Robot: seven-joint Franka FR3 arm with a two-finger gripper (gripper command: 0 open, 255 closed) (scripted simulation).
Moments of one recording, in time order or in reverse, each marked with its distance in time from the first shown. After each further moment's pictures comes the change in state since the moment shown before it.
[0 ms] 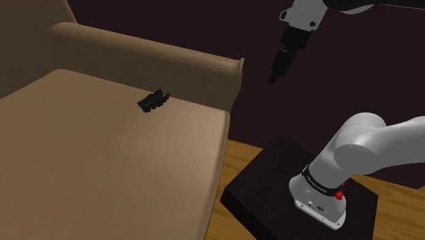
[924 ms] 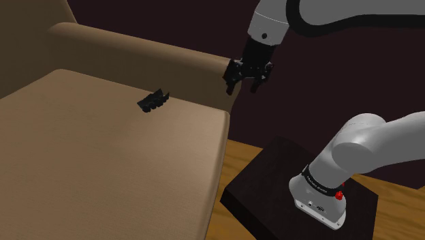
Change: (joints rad) arm -0.055 0.110 0.395 0.035 0.204 0.195 0.671
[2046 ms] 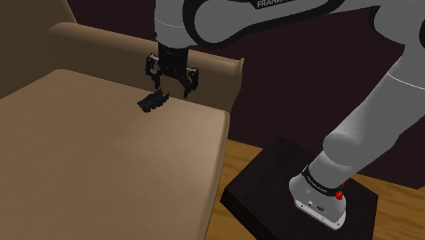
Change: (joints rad) arm -0.304 0.756 0.594 0.557 -0.466 0.140 1.154
